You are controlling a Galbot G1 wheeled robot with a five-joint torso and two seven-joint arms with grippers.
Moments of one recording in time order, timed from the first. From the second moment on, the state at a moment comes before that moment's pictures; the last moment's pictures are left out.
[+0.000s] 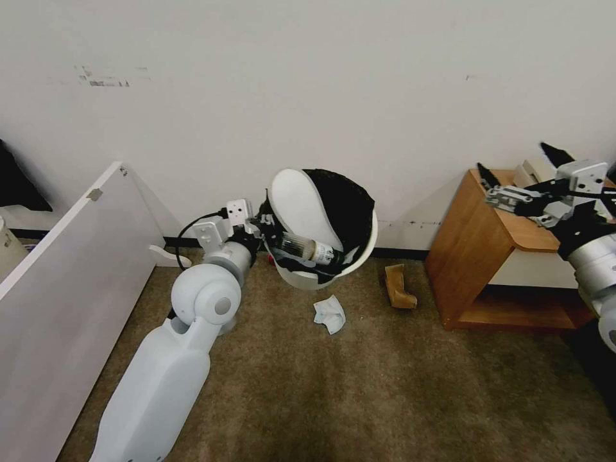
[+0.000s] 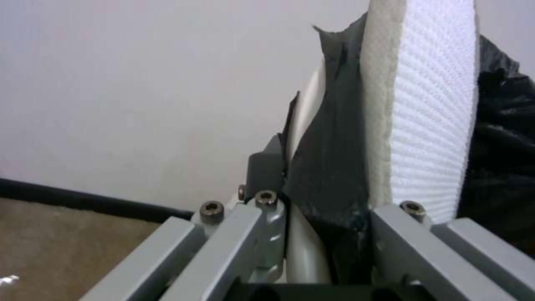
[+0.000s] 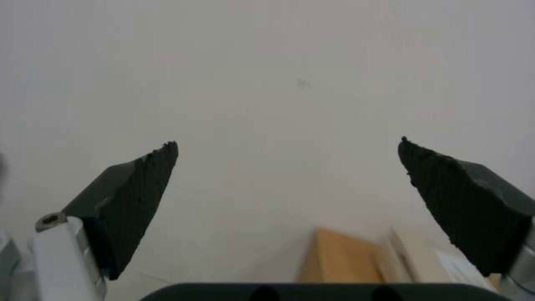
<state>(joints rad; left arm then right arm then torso) 0.82 -1.24 -0.22 -2.02 -0.84 0.53 -0.53 -1.32 0.70 0.87 2.24 0.70 -0.30 0.22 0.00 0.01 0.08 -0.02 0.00</state>
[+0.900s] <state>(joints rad) 0.81 -1.23 -0.27 -2.01 -0.79 0.51 -0.52 -1.30 0.74 0.85 2.21 0.70 -0.33 0.25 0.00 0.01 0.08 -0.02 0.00</state>
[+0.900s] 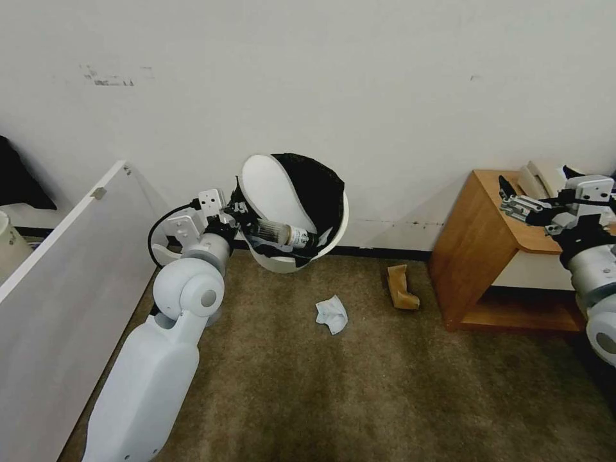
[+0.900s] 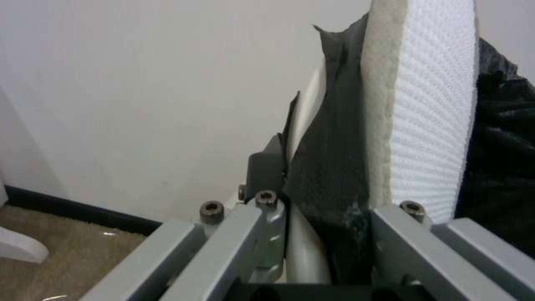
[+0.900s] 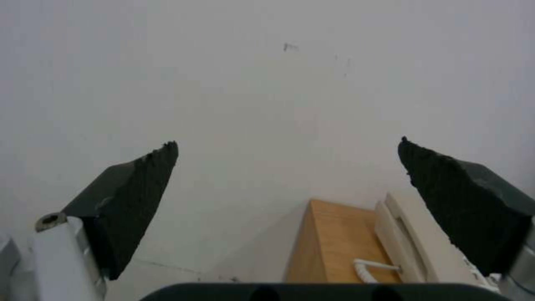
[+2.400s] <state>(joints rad) 0.81 -1.24 -0.27 -2.02 -0.81 0.52 -0.53 -1.31 0.75 0.83 2.20 0.64 -0.27 0.21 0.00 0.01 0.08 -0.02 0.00</state>
